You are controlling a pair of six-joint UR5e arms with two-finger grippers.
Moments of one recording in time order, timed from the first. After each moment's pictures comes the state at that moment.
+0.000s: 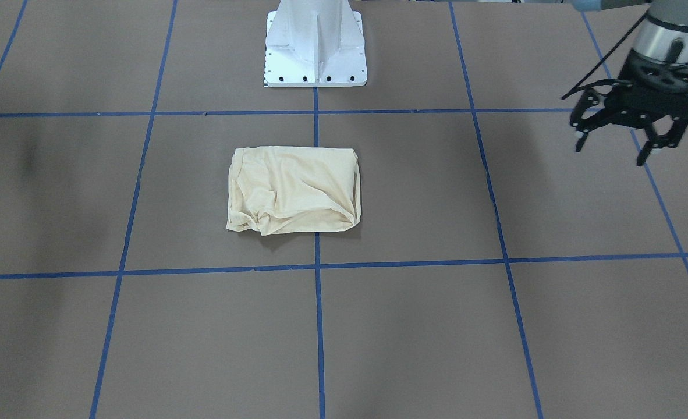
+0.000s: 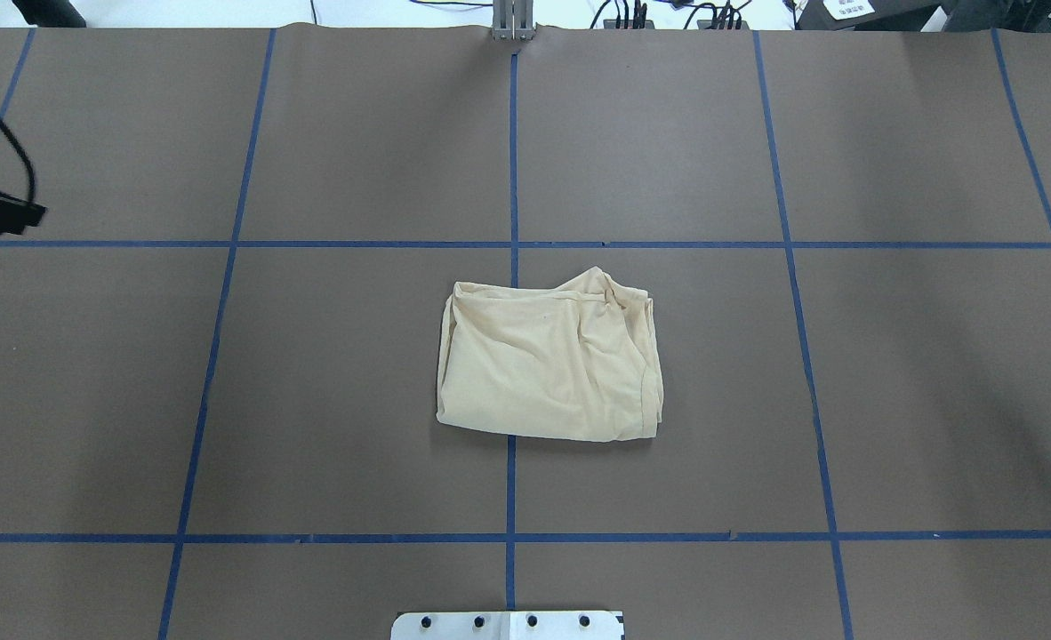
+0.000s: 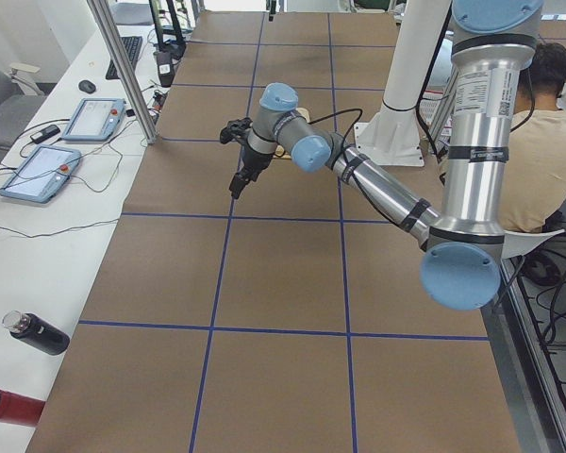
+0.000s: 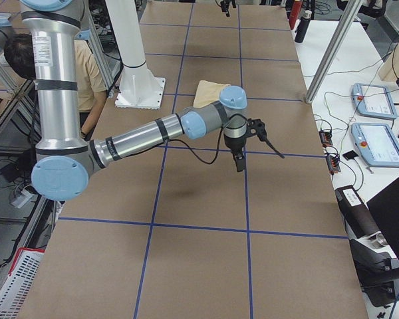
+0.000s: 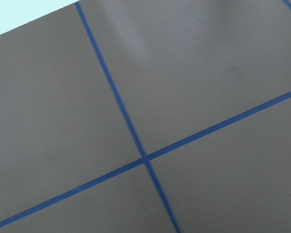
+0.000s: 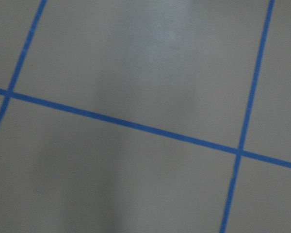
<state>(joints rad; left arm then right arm) -1.16 -1.57 -2.13 -1.72 -2.01 -0.24 1.36 -1.63 1.93 -1.51 2.22 0.14</state>
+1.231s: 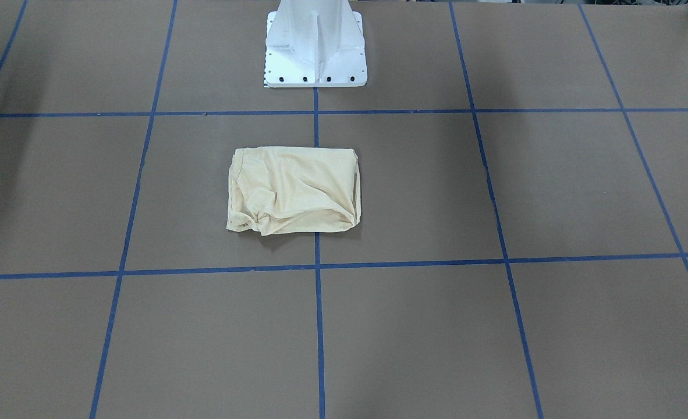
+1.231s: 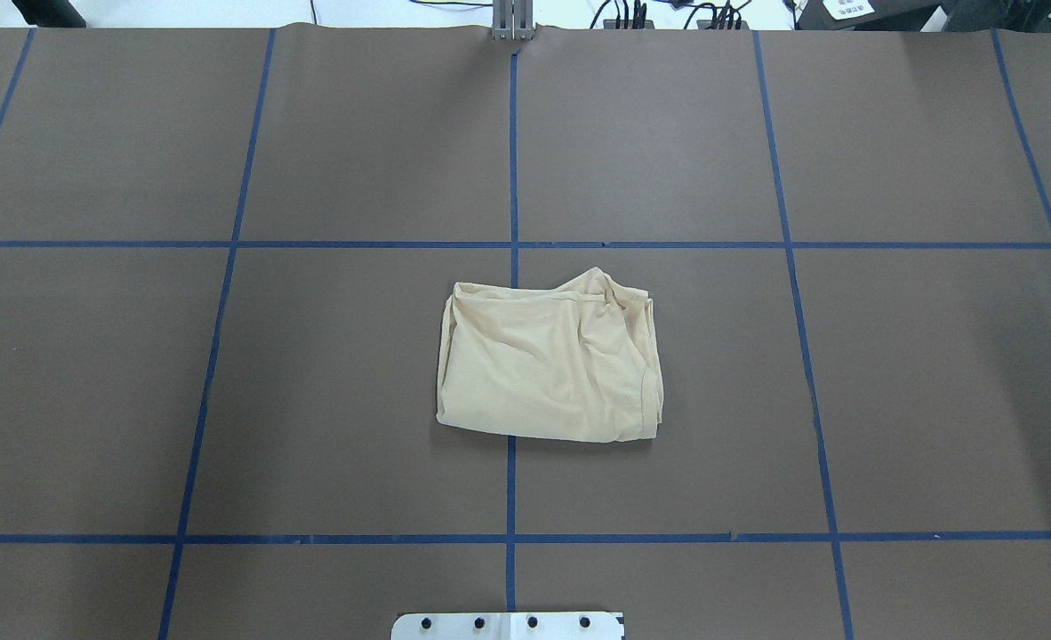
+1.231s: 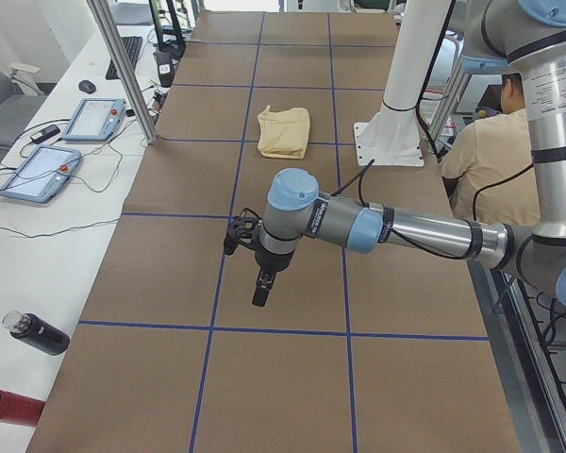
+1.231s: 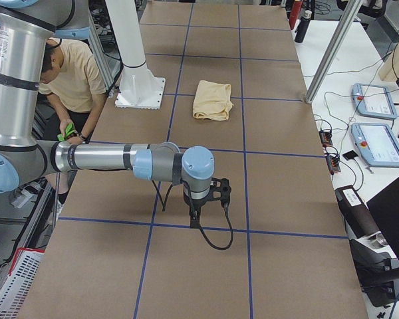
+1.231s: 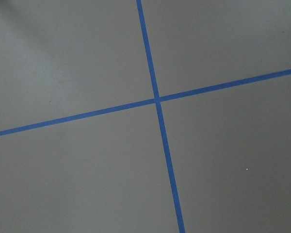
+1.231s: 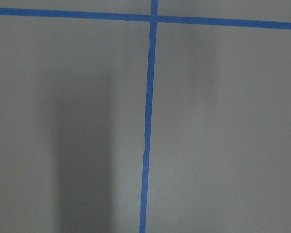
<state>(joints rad) -1.54 -1.28 -1.99 -1.66 -2.27 0.01 1.57 -1.79 1.91 -1.76 2.32 -0.09</state>
